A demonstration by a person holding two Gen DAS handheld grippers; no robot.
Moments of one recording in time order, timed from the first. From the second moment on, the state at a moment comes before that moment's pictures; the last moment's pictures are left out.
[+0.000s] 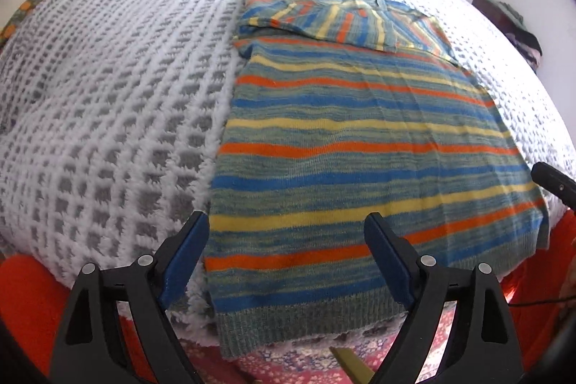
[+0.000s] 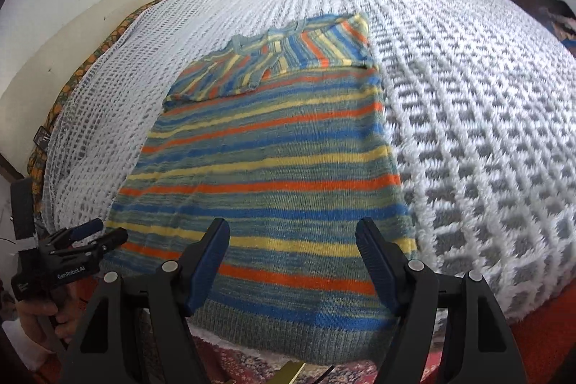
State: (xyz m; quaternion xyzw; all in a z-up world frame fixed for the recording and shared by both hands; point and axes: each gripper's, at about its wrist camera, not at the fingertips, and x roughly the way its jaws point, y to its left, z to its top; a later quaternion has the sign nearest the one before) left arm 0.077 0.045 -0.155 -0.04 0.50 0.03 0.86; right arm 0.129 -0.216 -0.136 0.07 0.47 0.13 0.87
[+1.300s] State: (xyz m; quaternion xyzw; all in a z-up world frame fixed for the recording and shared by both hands) left arm 0.081 0.046 -0.200 -0.01 0.56 0.05 0.82; right arm 0.145 -0.185 -0.195 -0.03 0.54 0.14 0.83
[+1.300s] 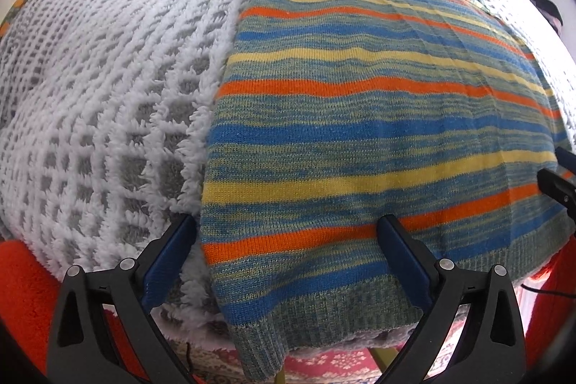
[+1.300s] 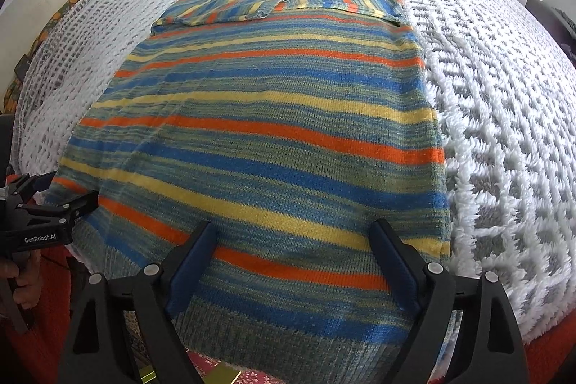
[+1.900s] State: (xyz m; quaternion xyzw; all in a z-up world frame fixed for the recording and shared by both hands) left arm 0.081 0.048 -0.202 0.00 0.56 0.05 0.82; right arm 0.145 -0.184 -0.195 -0.03 0.54 0.14 0.83
